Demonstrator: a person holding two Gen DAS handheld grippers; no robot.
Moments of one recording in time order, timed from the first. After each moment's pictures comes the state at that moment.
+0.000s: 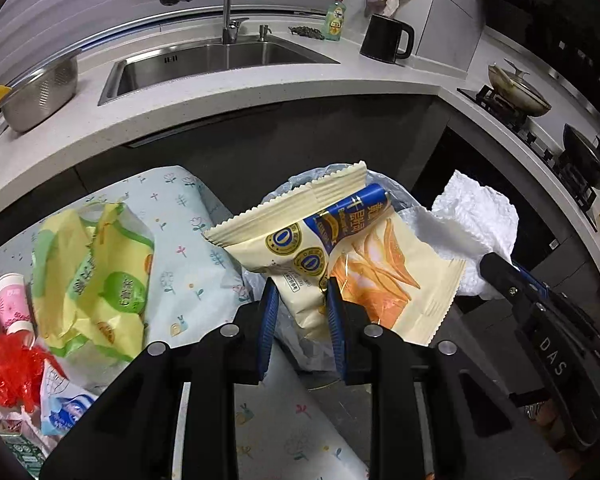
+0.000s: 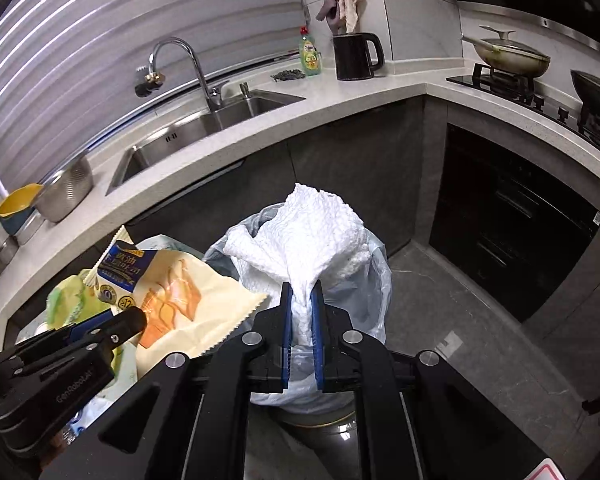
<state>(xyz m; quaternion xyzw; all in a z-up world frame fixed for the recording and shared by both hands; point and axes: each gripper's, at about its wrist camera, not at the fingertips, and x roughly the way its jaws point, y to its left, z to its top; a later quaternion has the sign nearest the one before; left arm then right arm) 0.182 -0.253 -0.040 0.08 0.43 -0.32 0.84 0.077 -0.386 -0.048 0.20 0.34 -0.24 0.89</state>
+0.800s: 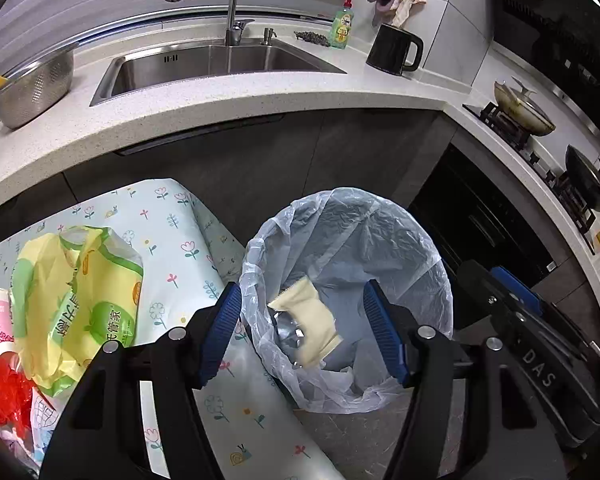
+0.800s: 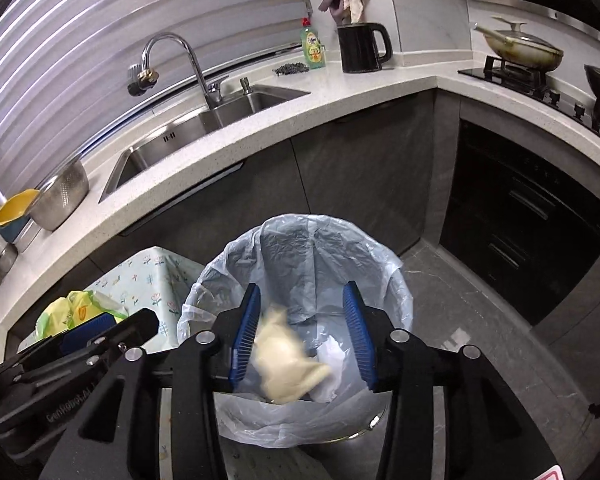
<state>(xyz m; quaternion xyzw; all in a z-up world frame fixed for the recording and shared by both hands) 0.213 -0.259 -0.038 0.05 0.43 -0.32 0.84 0.102 -0.400 -0.049 0.21 0.33 -0.23 0.89</state>
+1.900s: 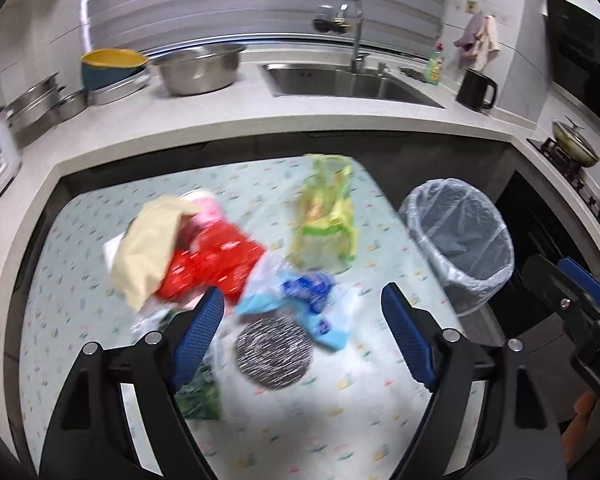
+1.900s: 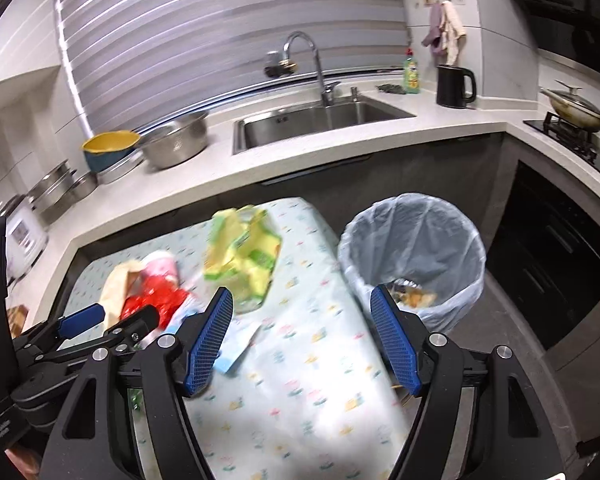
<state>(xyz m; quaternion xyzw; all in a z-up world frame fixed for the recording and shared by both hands) 0.114 -0.013 0.006 0.04 0.41 -0.17 0.90 0.021 -0.186 0.021 0.13 0.34 -0.11 0.93</state>
